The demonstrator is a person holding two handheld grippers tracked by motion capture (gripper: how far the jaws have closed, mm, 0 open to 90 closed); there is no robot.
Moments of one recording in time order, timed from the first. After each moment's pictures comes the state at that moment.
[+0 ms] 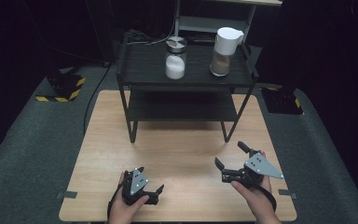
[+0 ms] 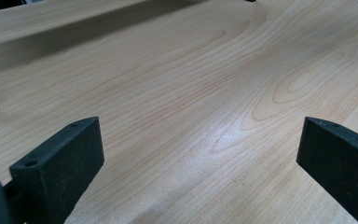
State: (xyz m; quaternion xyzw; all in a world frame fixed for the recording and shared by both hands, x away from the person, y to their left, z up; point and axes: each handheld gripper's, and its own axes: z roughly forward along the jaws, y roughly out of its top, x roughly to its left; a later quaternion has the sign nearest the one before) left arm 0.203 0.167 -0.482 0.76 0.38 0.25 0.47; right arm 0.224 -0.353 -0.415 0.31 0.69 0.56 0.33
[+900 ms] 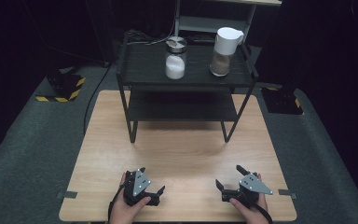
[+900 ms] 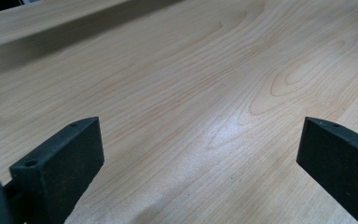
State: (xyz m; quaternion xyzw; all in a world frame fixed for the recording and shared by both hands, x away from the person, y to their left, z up) left arm 0.203 0.160 -0.479 0.78 0.36 0.25 0.45; right arm 0.209 -0.367 -0.477 0.35 0.74 0.50 0.29
